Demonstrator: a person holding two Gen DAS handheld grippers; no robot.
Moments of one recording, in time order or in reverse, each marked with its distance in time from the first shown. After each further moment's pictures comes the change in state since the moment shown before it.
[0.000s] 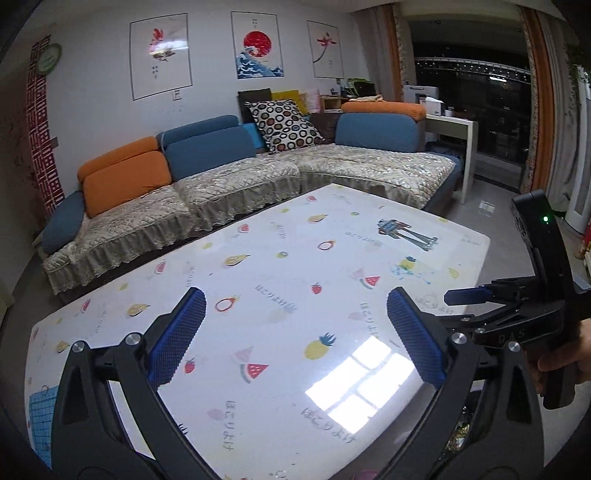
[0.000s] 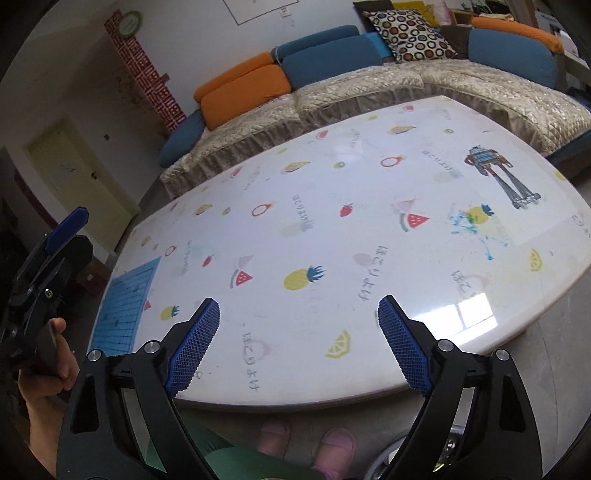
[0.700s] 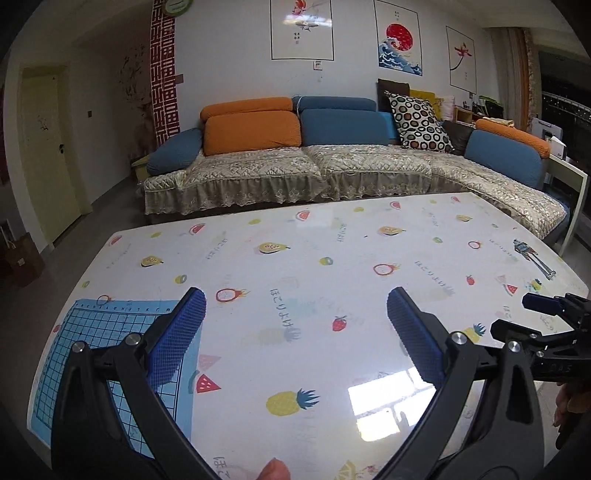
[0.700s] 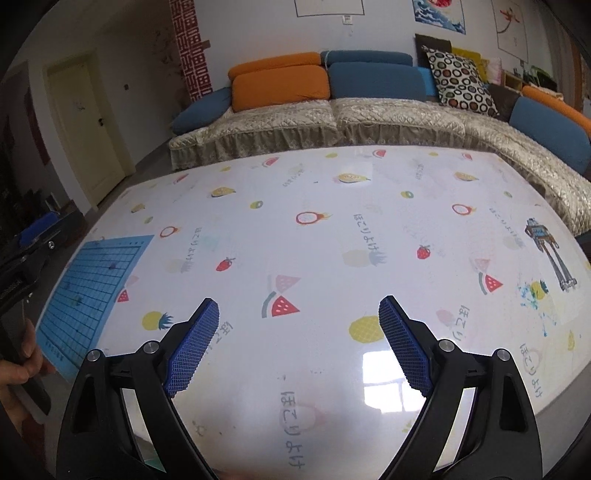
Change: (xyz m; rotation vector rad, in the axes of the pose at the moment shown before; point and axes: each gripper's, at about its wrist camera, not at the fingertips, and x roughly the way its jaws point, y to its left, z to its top) left arm 0.006 0.155 -0.079 -0.303 0.054 0.383; right arm 0.103 0.111 0.007 -0.275 -0.054 -0.110
